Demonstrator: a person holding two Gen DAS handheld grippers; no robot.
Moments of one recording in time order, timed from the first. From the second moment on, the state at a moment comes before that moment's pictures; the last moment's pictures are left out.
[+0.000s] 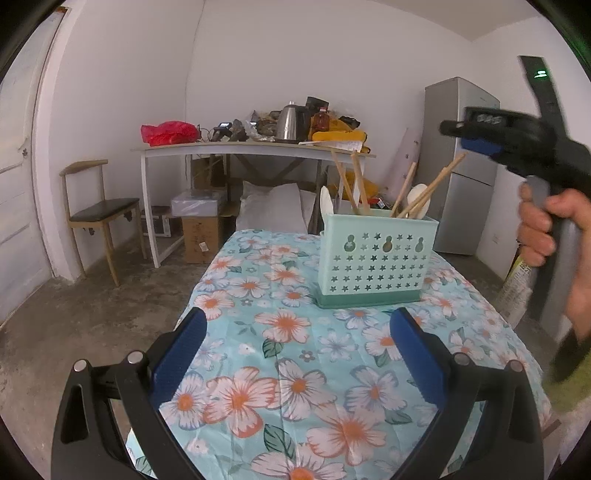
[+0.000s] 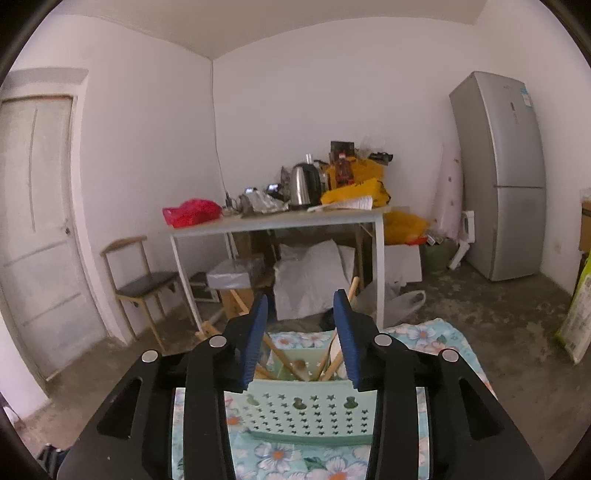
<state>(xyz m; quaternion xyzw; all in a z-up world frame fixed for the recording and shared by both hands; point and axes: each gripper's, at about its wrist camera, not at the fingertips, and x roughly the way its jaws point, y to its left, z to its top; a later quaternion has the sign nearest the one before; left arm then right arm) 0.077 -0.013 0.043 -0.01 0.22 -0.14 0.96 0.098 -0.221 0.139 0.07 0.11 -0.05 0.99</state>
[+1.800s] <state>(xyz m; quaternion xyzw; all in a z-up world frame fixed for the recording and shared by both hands) 0.078 -0.008 0.066 0.03 0.26 0.06 0.96 0.012 -0.186 0.040 0.01 0.27 -0.24 0.93</state>
